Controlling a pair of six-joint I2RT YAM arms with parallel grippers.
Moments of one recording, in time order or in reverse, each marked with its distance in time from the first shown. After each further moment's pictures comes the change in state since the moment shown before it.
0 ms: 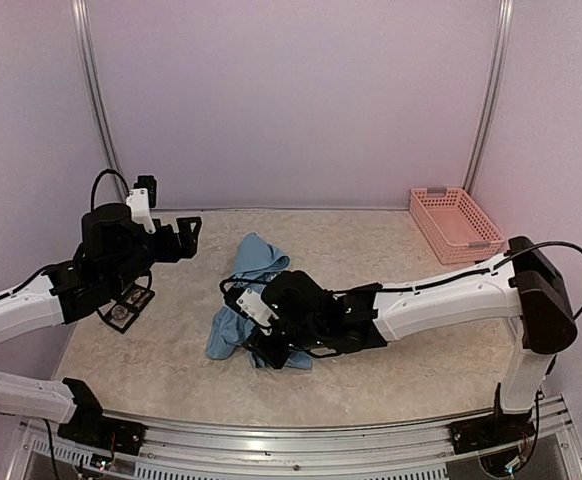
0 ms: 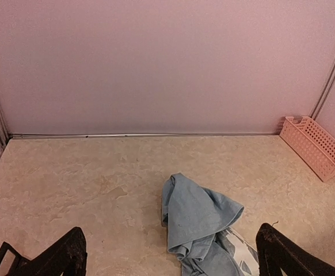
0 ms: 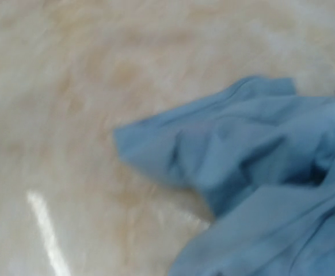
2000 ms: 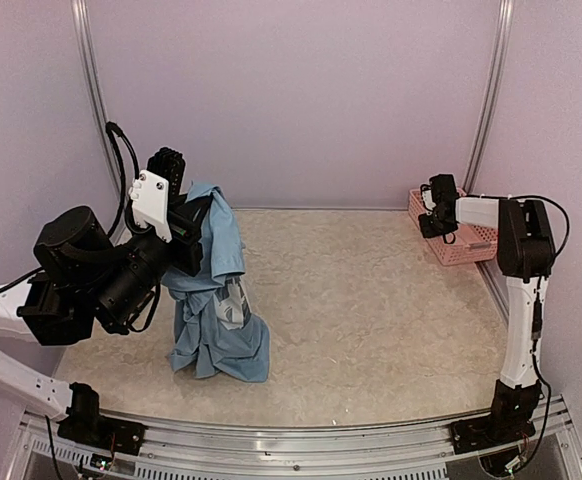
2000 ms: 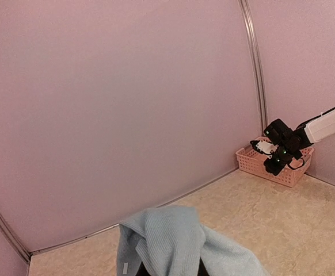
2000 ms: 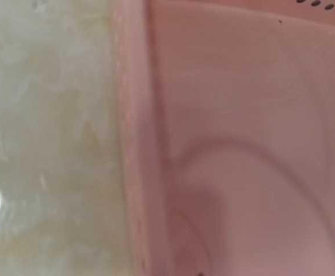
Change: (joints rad) left arm -0.643 -0.008 0.198 0.183 -0.459 0.608; right arm -1.180 0.399 0.470 -0.188 0.152 -0.235
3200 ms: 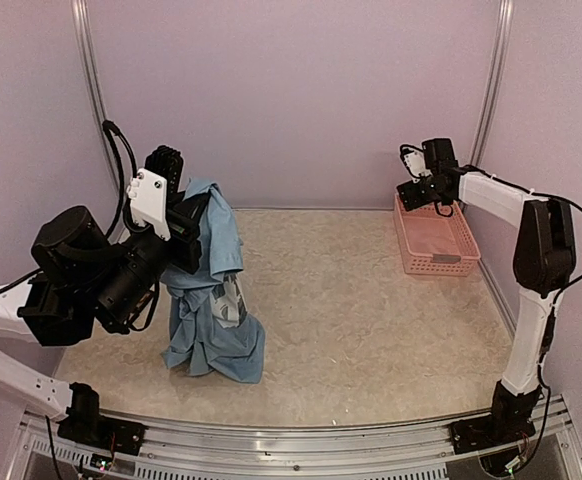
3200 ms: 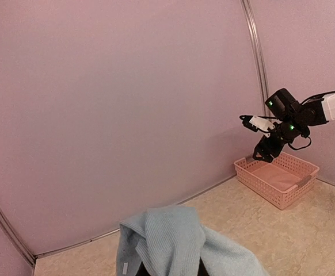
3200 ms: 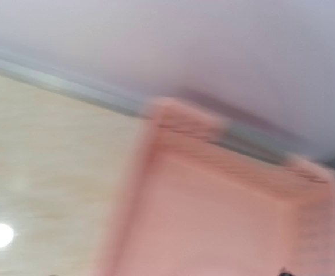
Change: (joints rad) left arm -0.001 0.000 -0.005 0.037 -0.014 0.042; right arm 0.106 -0.245 0.040 -0.089 -0.075 -0.102
